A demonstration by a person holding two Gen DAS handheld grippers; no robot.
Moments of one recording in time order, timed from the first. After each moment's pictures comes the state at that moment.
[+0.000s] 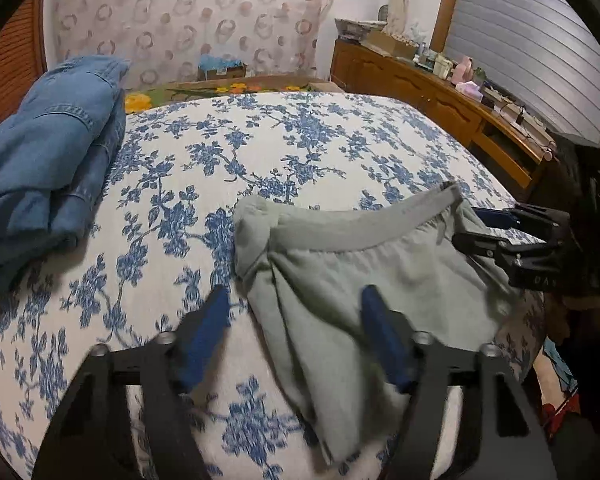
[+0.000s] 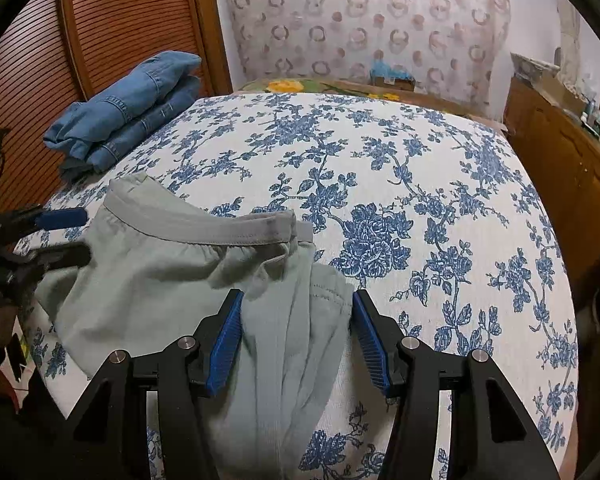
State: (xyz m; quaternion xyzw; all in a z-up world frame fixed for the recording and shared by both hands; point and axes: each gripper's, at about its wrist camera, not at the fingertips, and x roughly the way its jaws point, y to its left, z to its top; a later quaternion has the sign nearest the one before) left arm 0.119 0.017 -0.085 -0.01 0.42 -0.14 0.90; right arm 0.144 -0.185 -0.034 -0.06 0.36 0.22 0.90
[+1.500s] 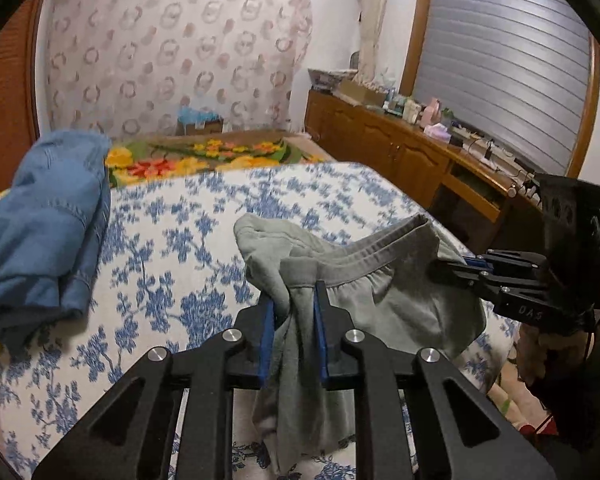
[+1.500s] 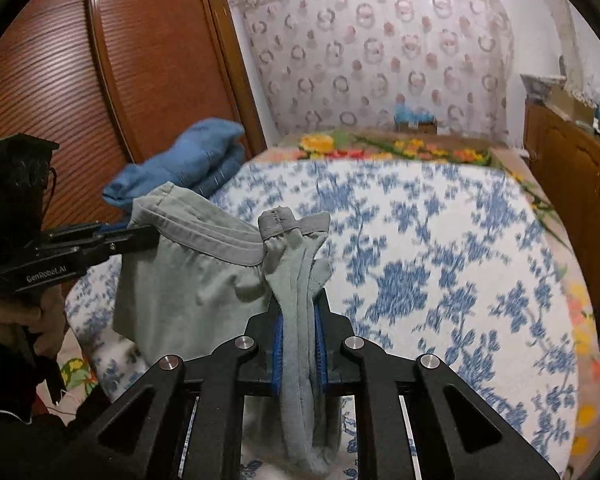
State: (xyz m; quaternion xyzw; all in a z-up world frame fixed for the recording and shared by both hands) left arm 0.101 0.003 -0.020 -0.02 0.32 -0.18 0.93; right arm 0.099 -0.210 0.010 0.01 0.27 0.28 0.92
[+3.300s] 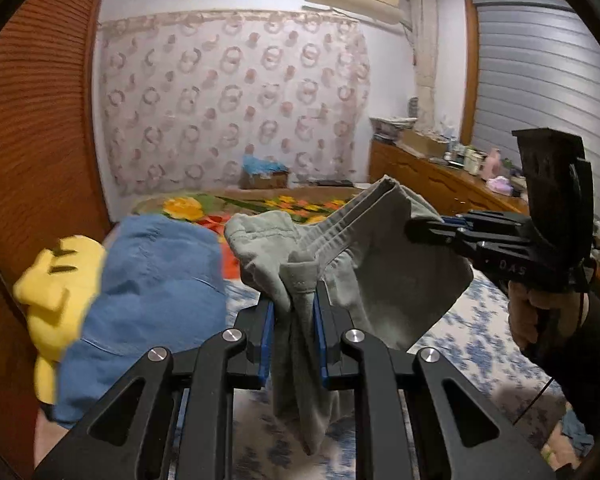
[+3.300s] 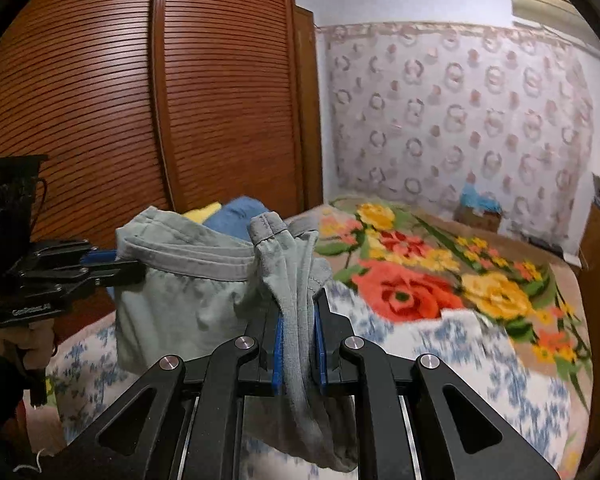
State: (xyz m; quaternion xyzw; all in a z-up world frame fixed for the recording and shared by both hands) left arm 0.173 0.100 0.046 -0.01 0.25 -0.06 0.97; right arm 0.287 -0.110 0.093 -0.07 0.18 0.39 0.90
